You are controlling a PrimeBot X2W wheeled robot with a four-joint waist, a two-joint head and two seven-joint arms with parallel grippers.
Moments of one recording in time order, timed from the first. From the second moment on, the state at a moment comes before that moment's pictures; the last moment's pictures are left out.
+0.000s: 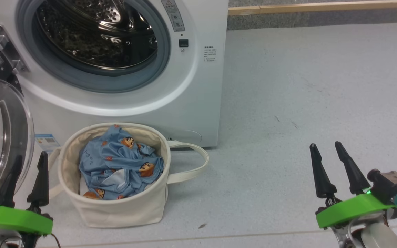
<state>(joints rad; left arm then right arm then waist) -0.18 0.35 0.03 0.35 -0.58 -0.12 -0.20 -0.11 -0.28 0.27 0.12 0.50 0.13 -0.25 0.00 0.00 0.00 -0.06</state>
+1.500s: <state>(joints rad) -0.16 0.39 0.02 0.36 -0.58 -0.09 -0.20 -0.12 -0.28 0.27 0.15 0.50 0.13 -0.25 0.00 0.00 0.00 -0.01</state>
